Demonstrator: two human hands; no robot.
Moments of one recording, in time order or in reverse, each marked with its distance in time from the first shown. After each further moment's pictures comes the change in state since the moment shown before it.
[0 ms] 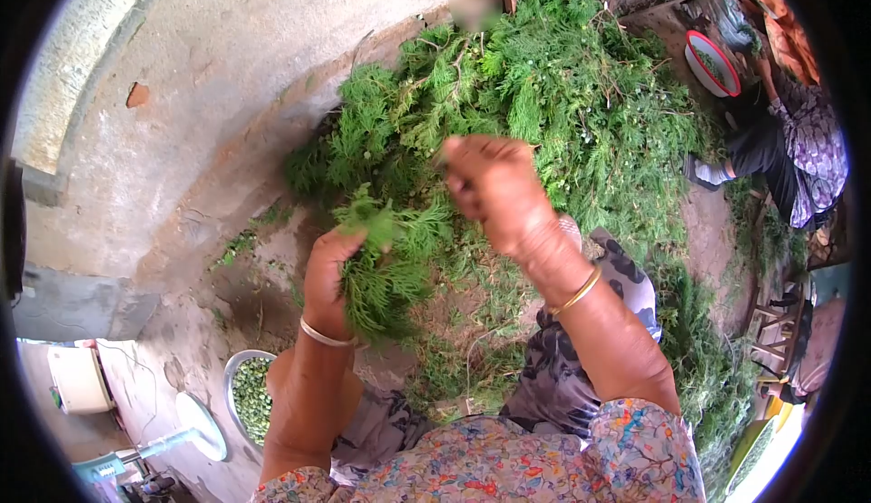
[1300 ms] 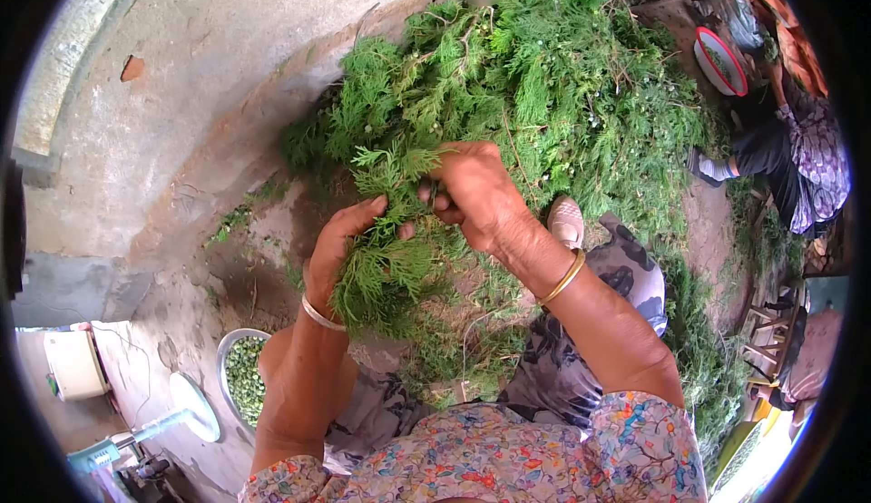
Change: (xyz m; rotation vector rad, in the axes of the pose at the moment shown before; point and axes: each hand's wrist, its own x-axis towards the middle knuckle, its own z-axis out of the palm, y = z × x) left_hand 0.001 0.003 -0.002 0.105 -0.096 -0.227; right_hand 0.008 0.025 0.025 0.195 -0.008 0.260
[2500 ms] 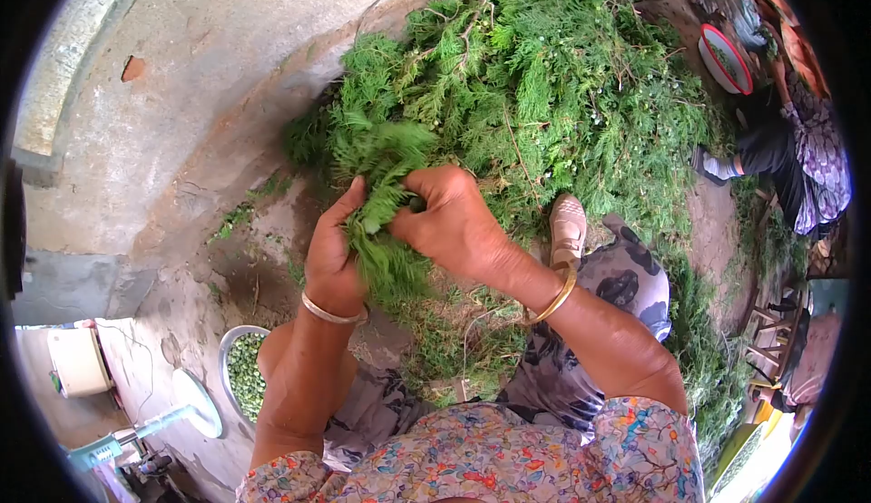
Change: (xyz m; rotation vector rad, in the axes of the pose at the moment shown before) left_hand 0.020 -0.017 -0.010 -0.423 0.003 0.117; right_hand -0.009 0.031 0.001 -0.526 -0.221 -0.565
